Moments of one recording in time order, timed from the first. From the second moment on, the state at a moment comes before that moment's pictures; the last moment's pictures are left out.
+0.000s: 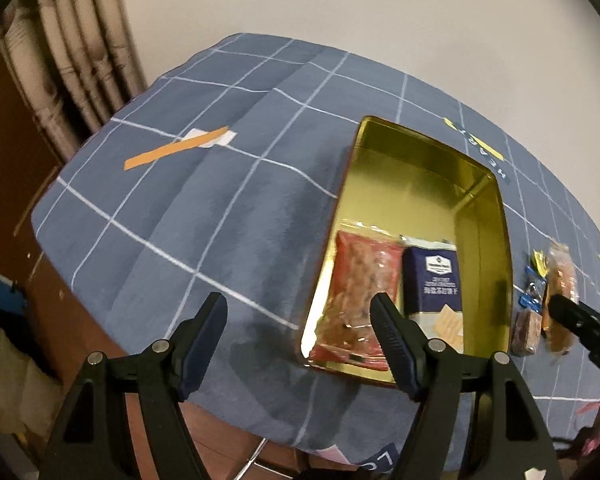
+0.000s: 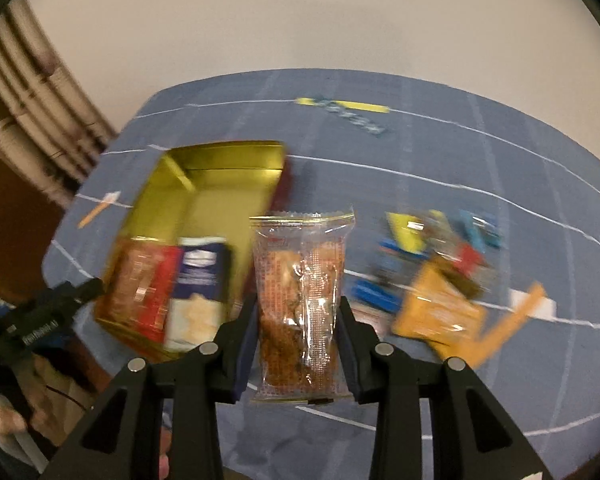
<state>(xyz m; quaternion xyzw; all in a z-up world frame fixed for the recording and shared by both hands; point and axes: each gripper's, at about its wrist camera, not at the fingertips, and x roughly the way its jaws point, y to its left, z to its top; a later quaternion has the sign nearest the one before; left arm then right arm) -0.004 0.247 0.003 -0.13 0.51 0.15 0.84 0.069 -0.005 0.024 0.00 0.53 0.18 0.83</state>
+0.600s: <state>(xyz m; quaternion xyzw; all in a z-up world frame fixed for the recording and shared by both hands) -0.006 0.264 -0.001 -0.17 0.51 0.17 0.83 0.075 0.089 -0.013 -0.03 0.57 0.23 0.79</state>
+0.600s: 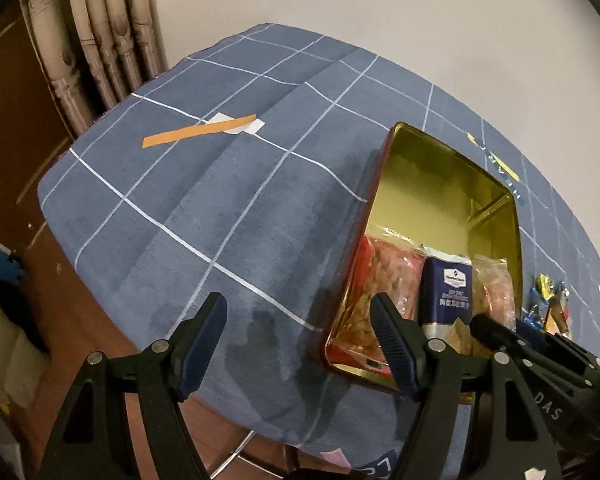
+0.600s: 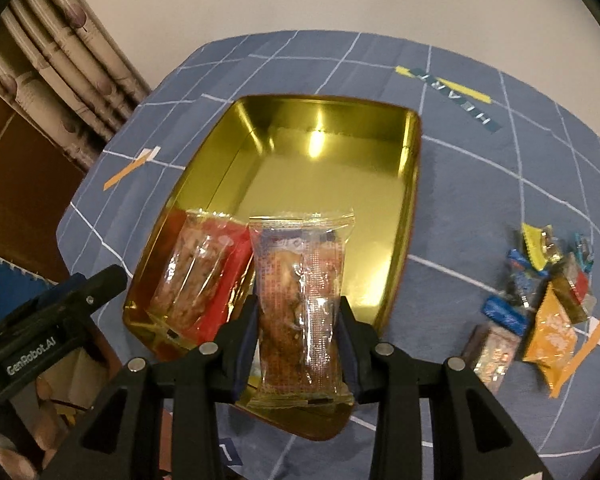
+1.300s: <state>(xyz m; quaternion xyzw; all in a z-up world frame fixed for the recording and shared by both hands) -0.005 0.264 -0.003 -0.18 0.51 0.17 0.82 0.078 0.096 -0.032 -0.03 0.59 0.22 0.78</state>
